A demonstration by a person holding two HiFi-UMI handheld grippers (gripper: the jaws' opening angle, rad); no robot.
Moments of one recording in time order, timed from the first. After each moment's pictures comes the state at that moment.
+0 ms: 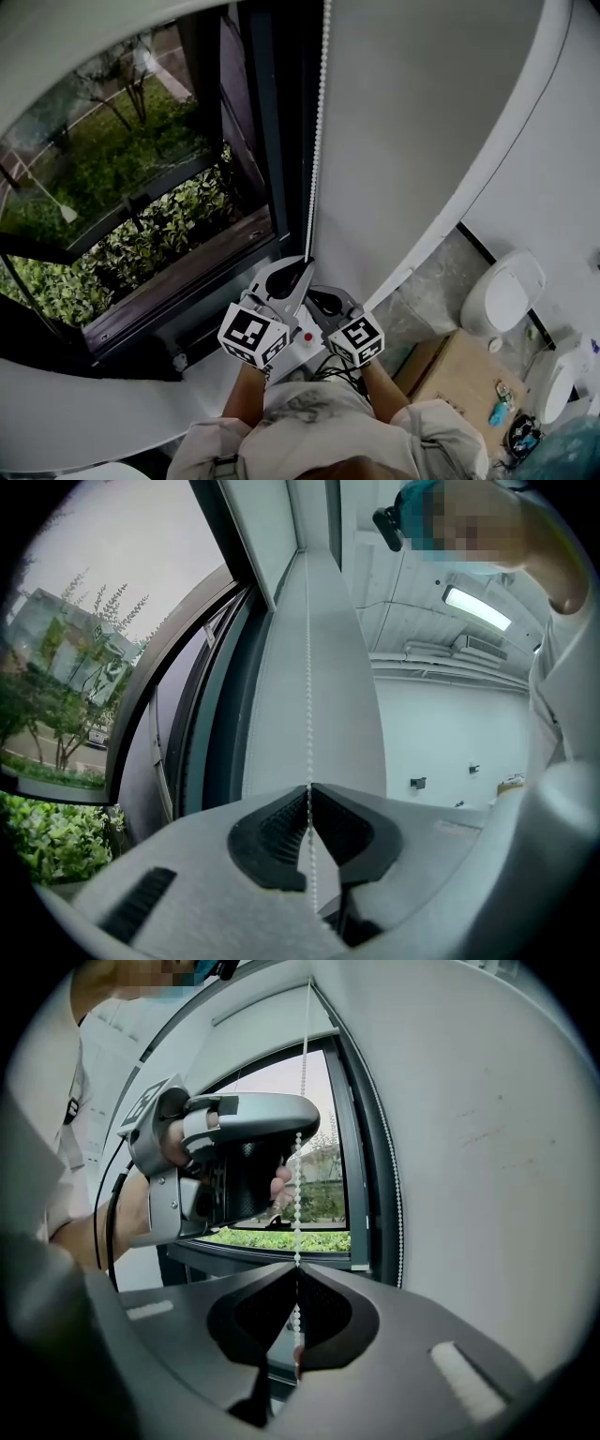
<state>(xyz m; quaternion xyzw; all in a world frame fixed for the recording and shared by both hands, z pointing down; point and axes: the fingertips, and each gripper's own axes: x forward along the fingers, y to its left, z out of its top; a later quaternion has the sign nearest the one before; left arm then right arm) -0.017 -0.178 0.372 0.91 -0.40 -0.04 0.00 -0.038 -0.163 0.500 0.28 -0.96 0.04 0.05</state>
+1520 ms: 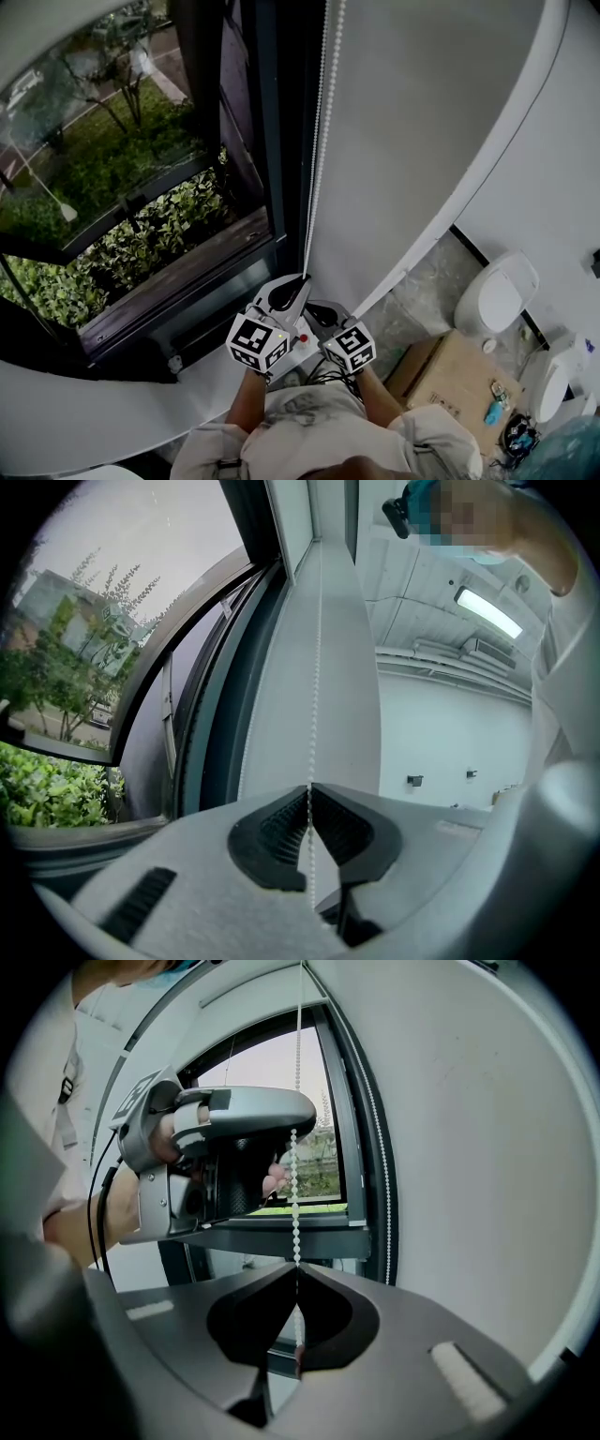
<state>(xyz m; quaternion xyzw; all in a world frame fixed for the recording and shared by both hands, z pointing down) -0.016 -0.171 0.432 0.91 -0.40 -0.03 0.05 -0.031 -0.150 0.560 0.30 -0.95 0.07 0.10</state>
